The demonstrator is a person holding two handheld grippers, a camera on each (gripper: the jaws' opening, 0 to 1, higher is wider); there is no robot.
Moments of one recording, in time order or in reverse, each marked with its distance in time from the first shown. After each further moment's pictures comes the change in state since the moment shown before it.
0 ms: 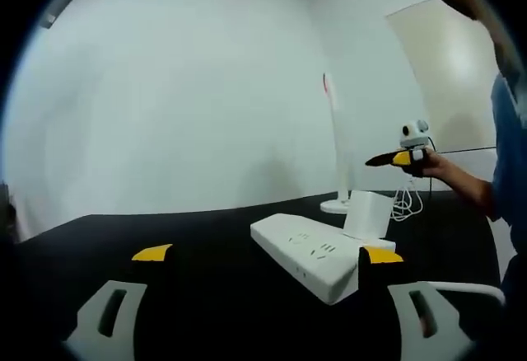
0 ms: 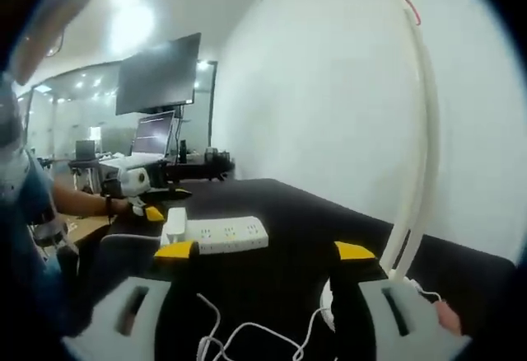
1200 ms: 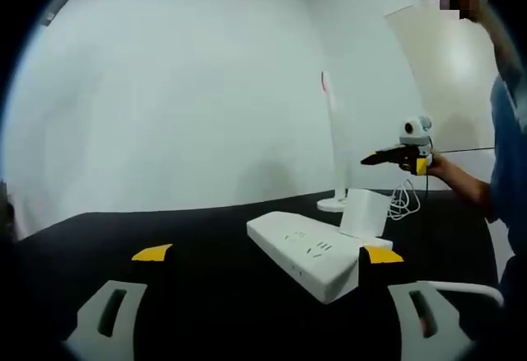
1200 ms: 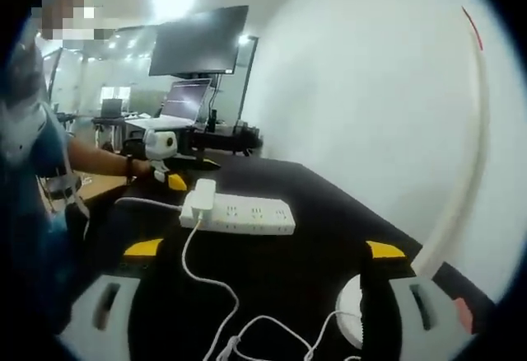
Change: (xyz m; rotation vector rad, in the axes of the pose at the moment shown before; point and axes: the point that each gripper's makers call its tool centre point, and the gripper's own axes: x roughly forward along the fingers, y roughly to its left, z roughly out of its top) left arm 0.001 -0.003 -0.002 -0.009 0.012 -0.014; right arm 0.008 0.038 -0.014 -0.178 0.109 0.135
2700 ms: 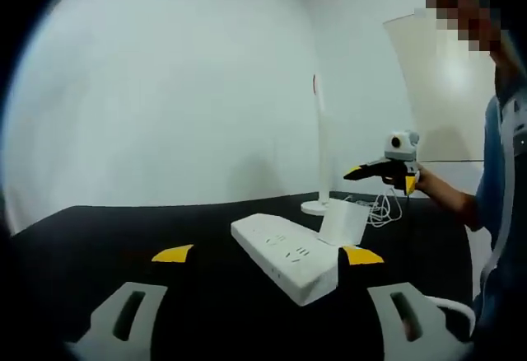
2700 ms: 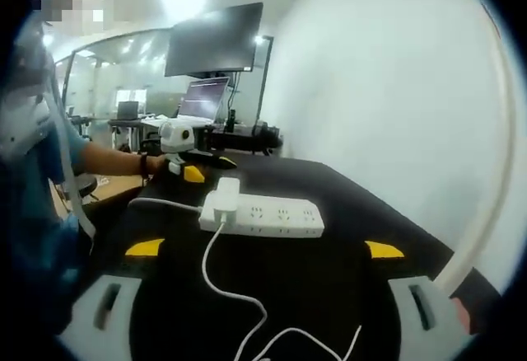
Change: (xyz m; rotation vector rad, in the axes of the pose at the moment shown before) left arm -0.008 -0.008 0.010 -0.064 0.015 -0.083; right arm 0.025 0.026 -0.007 0.009 0.000 0.105
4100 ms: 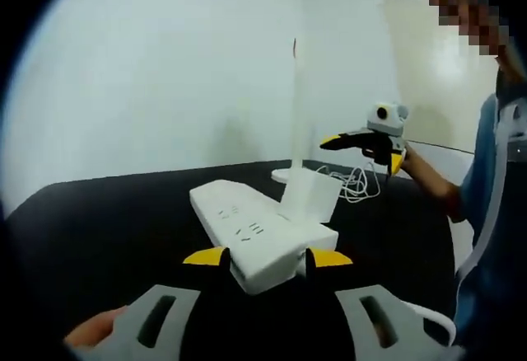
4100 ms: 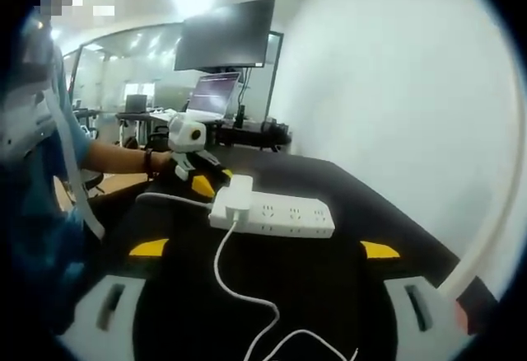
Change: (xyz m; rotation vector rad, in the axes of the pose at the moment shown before) left arm 0.016 -0.037 -0.033 -0.041 0.200 -0.107; right arm 0.003 0.014 0.002 -0.036 0.016 0.042
